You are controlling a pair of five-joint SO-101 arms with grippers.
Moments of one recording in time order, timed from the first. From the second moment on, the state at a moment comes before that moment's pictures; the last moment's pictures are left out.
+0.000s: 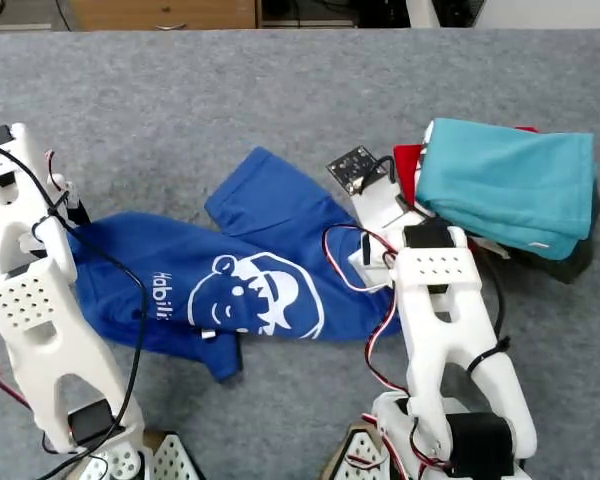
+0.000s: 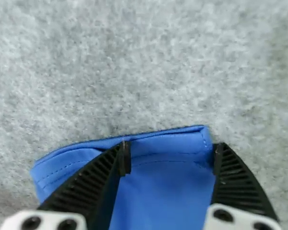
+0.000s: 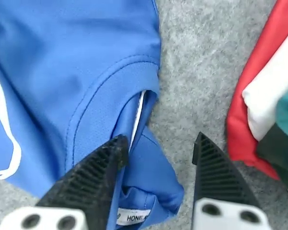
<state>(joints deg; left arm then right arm) -29.1 47.5 -37.8 99.9 53.8 -5.6 -23.0 49.3 54.5 22.7</state>
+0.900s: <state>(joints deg) -29.1 52.1 -45.4 100.0 53.8 -5.6 -20.7 49.6 52.1 22.7</state>
